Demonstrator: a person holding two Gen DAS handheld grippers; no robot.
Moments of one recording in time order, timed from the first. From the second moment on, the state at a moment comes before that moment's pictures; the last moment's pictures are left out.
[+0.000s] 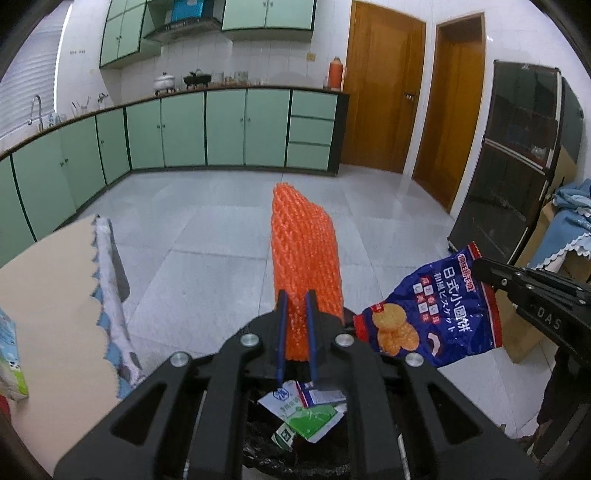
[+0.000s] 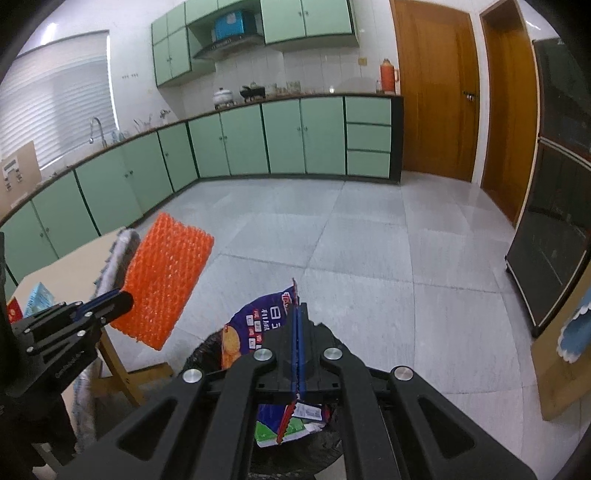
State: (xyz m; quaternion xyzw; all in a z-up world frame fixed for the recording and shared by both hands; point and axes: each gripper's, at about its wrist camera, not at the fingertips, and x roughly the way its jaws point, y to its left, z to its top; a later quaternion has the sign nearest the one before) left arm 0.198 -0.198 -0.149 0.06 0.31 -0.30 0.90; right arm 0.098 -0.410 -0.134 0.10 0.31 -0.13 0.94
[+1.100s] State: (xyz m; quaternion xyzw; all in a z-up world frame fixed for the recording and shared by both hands) left arm 0.167 0.071 -0.065 0.03 0.23 -0.06 0.97; right arm 0.119 -0.244 -0.090 0.05 0.24 0.00 0.97
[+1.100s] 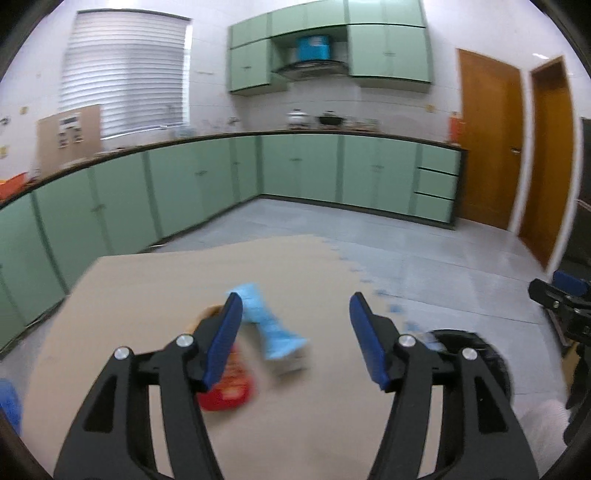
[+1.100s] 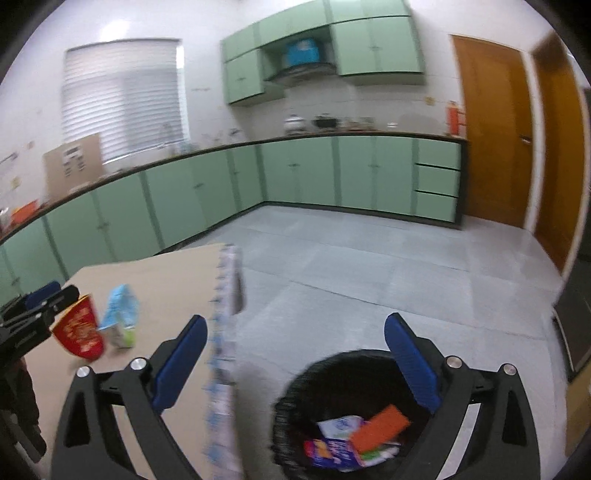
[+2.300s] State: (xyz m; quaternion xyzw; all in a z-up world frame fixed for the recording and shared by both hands) left arm 0.211 0.201 -0.096 -0.03 0.27 0.01 0.96; right arm 0.222 -0.021 -0.131 -0.02 0.28 0.15 0.95
